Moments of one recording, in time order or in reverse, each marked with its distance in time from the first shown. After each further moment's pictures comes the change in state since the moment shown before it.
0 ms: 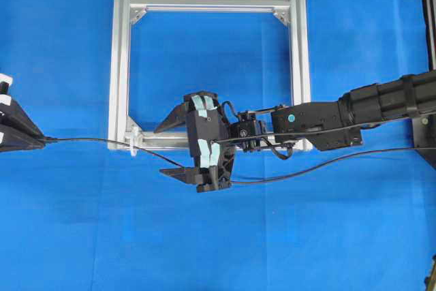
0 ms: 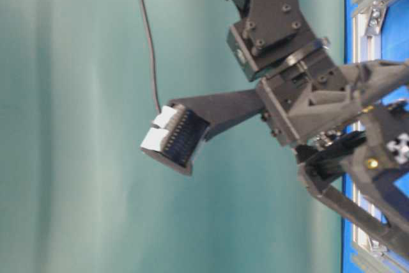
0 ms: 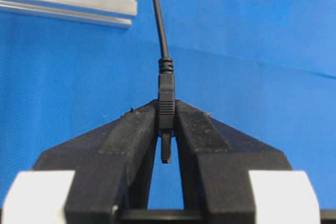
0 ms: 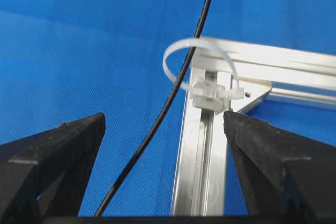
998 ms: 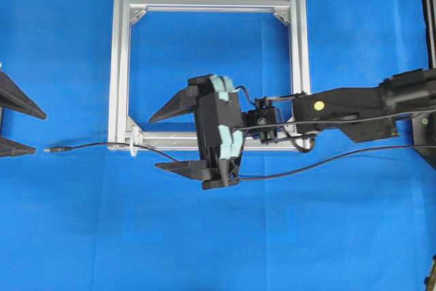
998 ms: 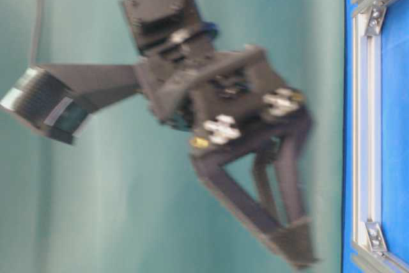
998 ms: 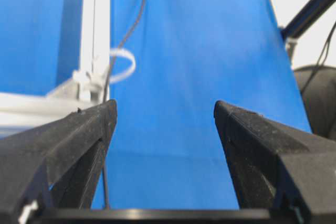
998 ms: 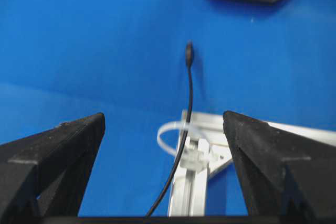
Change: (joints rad) left arm 0.000 -0.172 -0.043 0.058 -0.126 0.017; right arm 0.003 -0.199 0.000 0.000 0.075 0.000
